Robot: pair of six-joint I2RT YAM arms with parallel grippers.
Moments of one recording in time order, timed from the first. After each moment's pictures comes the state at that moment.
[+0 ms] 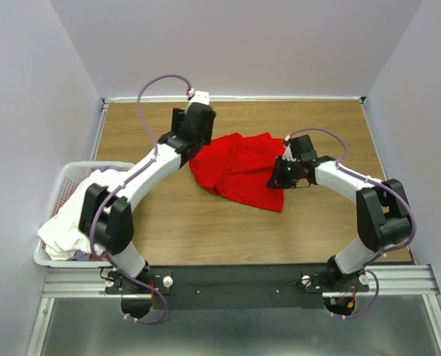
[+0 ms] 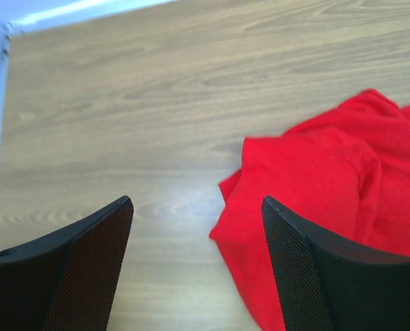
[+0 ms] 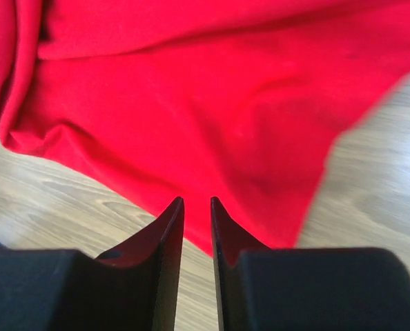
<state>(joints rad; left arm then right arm) -0.56 1.71 1.45 -0.36 -0.59 -0.12 0.32 1.59 0.94 -0.33 -0.29 0.45</state>
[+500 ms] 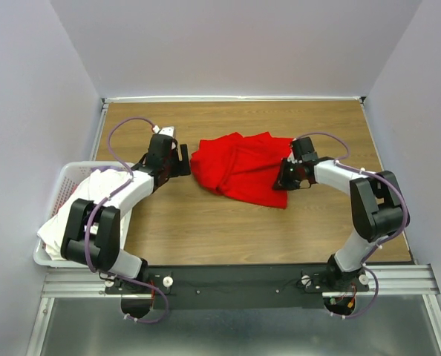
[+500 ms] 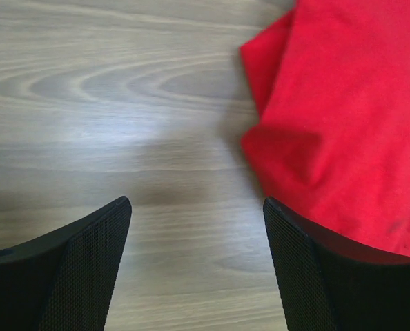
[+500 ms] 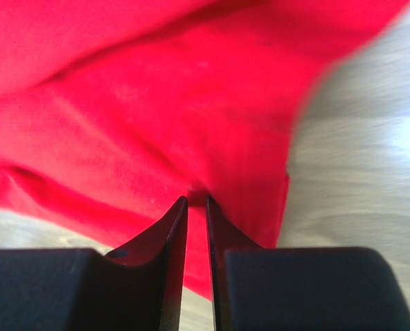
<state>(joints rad) -0.28 1.46 0.87 -0.15 -0.09 -0.32 0.31 1.71 0.93 -0.29 -0.21 0.50</state>
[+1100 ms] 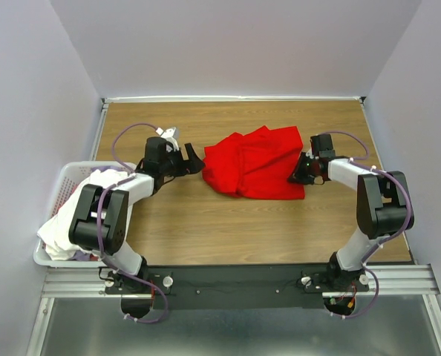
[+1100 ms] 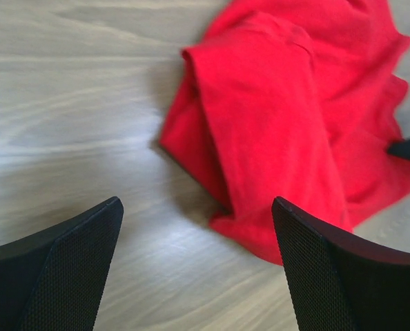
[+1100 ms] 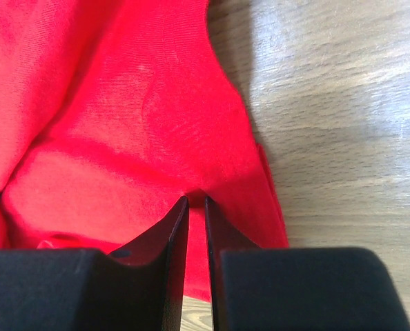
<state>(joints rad) -0.21 1.59 0.79 0.25 0.37 -0.44 0.11 1.71 0.92 -0.23 -0.20 0.51</state>
